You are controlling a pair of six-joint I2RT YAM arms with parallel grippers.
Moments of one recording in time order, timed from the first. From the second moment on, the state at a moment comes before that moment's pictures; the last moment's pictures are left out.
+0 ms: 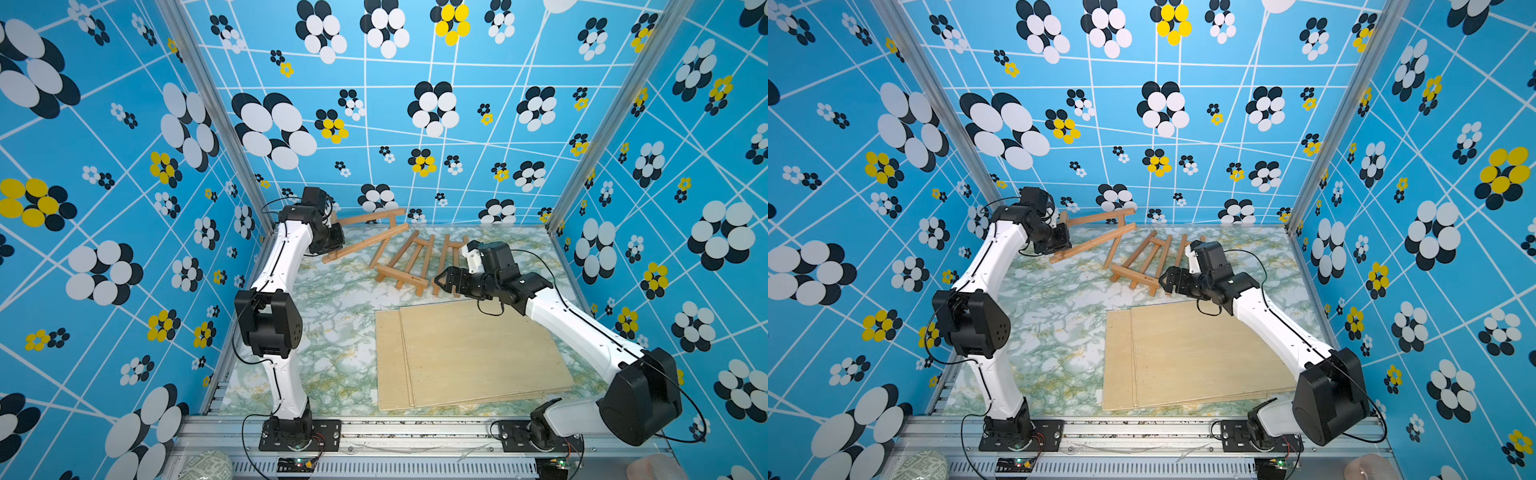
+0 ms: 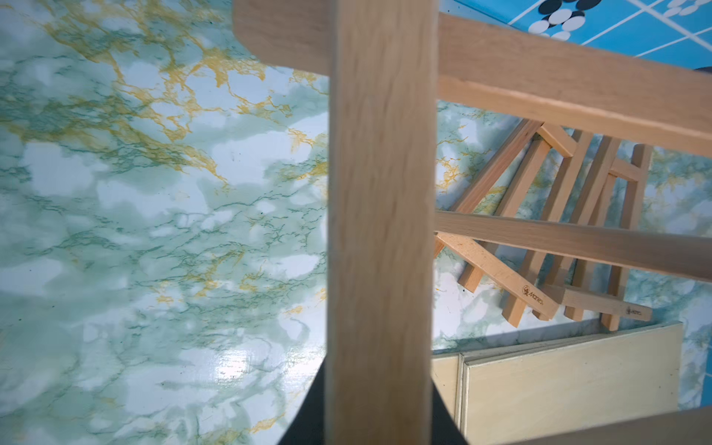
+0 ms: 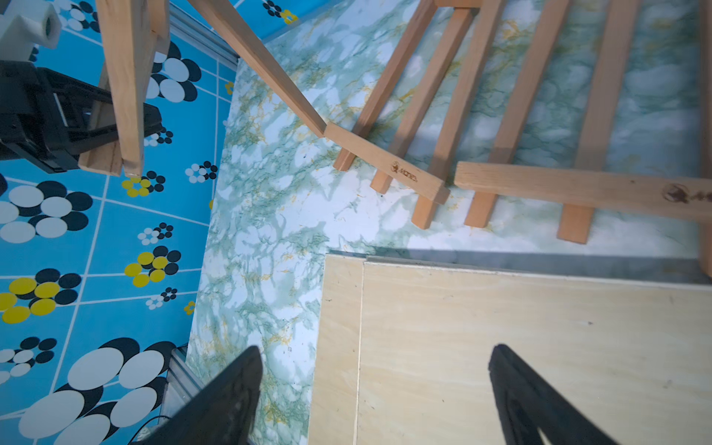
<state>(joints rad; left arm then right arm) -0.06 1.93 1.94 -1.08 0.21 -0.34 0.48 1.44 1.16 -0.46 -0.27 0.56</state>
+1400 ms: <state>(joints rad) 0.35 1.62 0.74 0.10 0.69 -0.73 0.63 1.70 1.33 -0.32 -0.28 0.55</state>
